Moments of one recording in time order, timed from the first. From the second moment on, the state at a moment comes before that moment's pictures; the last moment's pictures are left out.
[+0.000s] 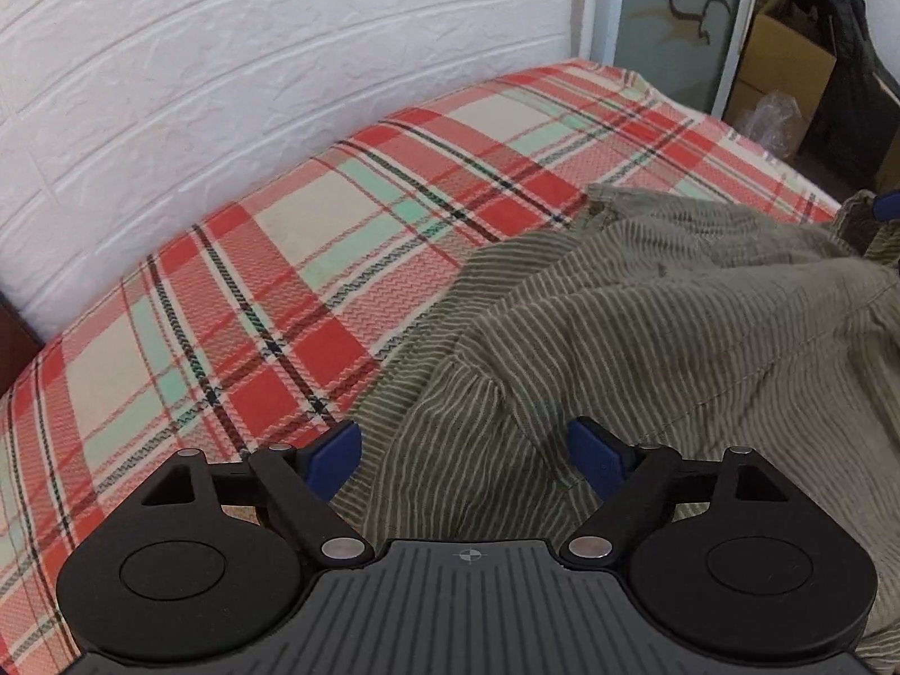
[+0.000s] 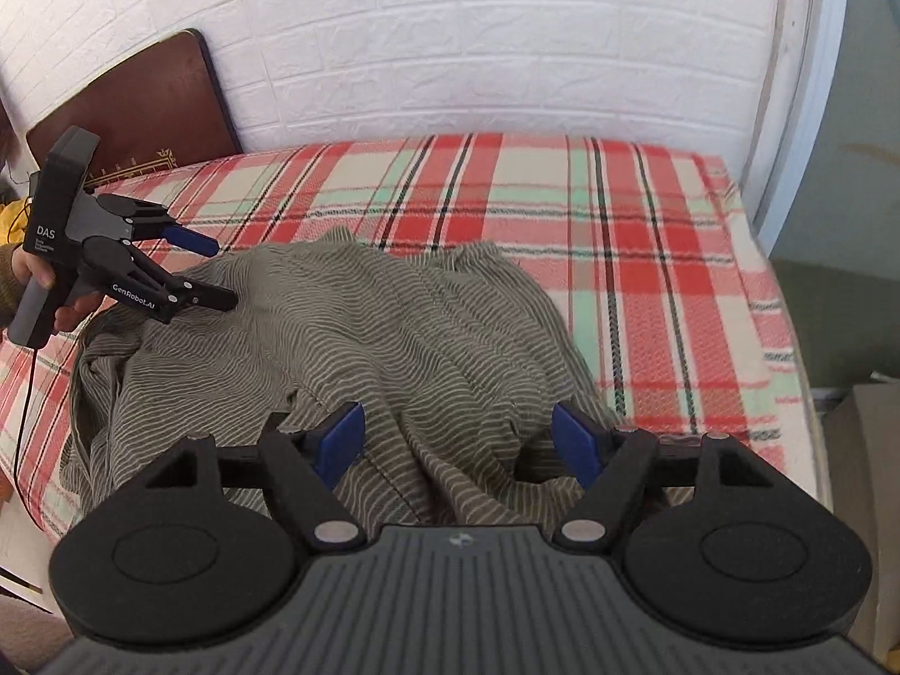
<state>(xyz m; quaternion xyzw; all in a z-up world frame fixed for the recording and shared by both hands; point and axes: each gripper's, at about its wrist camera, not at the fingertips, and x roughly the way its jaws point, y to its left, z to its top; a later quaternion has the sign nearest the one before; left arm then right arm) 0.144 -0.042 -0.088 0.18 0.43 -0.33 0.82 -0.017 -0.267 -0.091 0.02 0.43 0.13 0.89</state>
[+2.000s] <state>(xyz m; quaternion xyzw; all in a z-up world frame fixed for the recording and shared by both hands) 0.036 -0.008 -0.072 0.10 0.45 -0.41 0.78 -0.023 -0.280 -0.096 0.00 0.42 0.15 0.89</state>
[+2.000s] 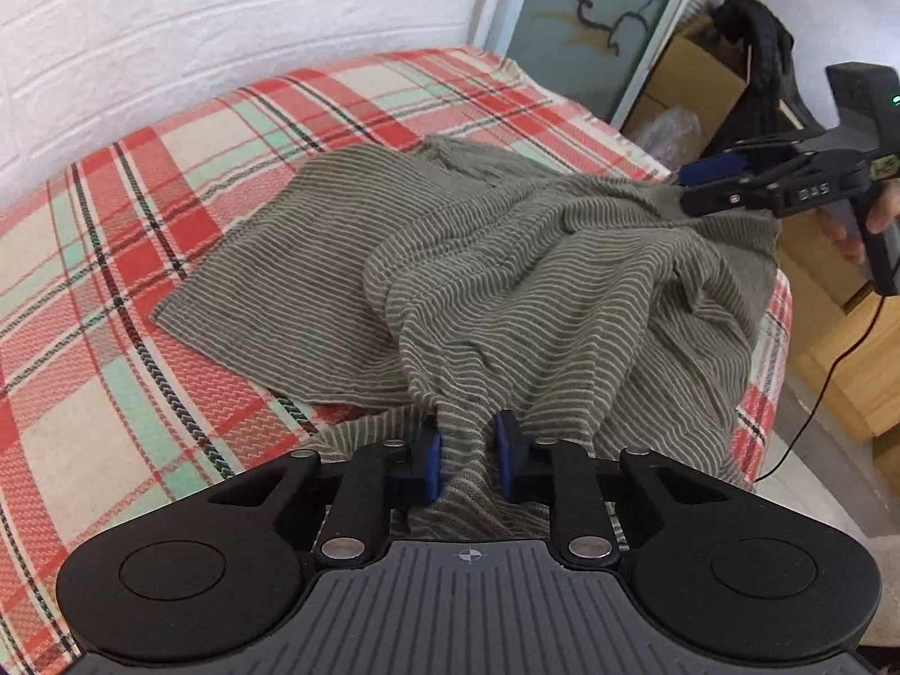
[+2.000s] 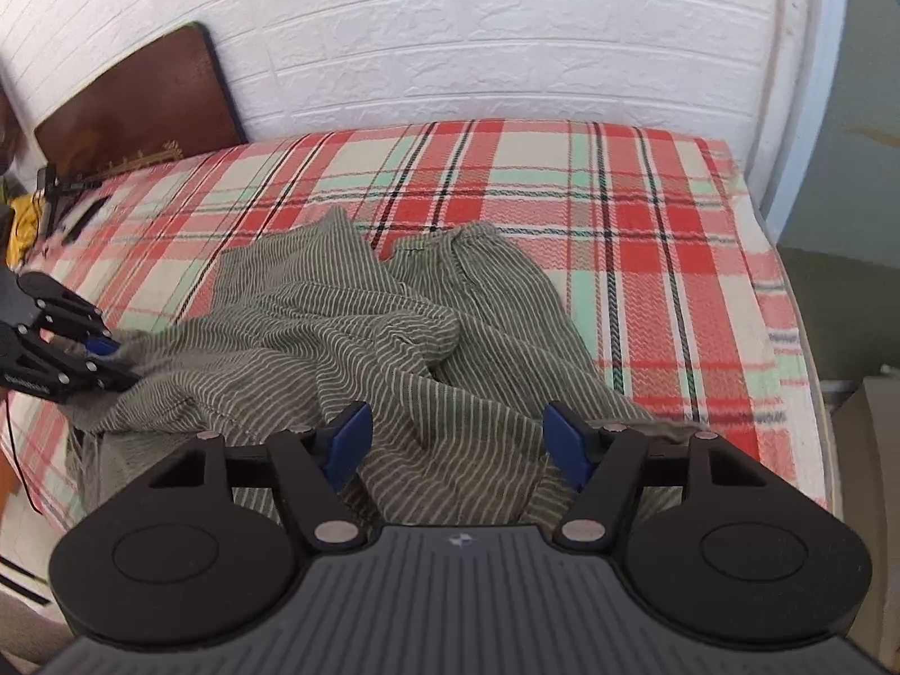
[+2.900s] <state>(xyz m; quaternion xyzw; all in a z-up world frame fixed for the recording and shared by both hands) 0.023 0.018 -0.071 0.06 0.46 -0.40 0.80 -0.031 -0.280 -0.112 -0.05 0.52 0.22 0.83</state>
